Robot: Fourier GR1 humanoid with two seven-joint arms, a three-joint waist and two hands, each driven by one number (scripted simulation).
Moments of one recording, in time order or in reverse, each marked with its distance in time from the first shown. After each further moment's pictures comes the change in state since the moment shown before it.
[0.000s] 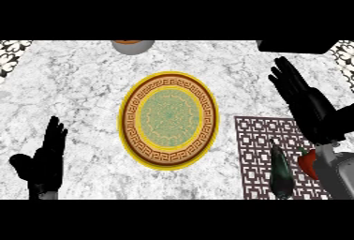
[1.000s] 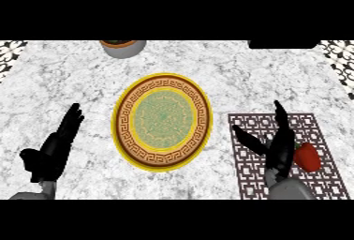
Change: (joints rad) left arm -0.097 0.092 -0.060 0.072 -0.012 -0.270 -0.092; right arm 0.119 0.192 0.208 0.233 0.682 -0.864 0.283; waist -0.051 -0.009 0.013
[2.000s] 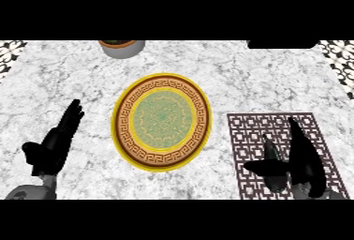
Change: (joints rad) left arm -0.045 -0.009 0.028 0.056 -0.014 -0.032 -0.012; right arm 0.070 -0.212 0.060 -0.384 0.264 0.557 0.780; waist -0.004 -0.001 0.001
